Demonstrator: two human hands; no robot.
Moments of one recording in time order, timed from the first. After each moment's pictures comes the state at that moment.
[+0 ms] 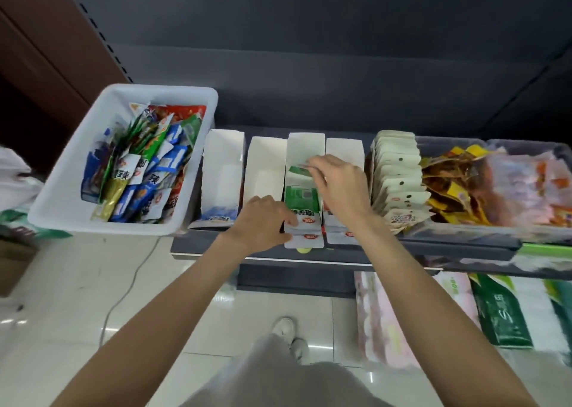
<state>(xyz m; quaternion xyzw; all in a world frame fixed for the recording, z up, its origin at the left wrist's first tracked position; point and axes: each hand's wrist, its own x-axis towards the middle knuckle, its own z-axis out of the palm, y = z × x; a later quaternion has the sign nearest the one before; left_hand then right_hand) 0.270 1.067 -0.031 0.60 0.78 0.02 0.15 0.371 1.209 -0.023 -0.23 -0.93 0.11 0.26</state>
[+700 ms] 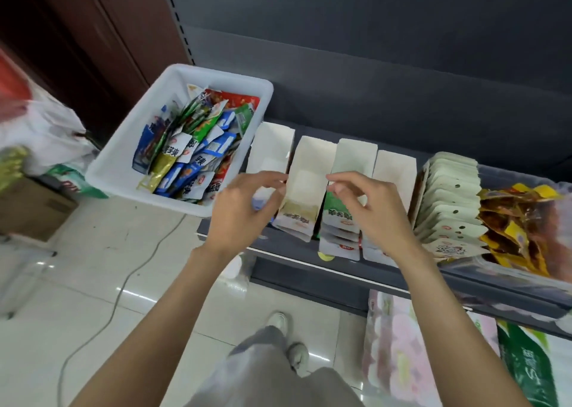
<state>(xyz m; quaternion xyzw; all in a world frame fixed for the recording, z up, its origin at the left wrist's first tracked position) 0.247 0.993 0.001 0.40 0.80 0.44 0.00 0.375 1.173 0.013 -0.18 -0.89 0.40 0.15</state>
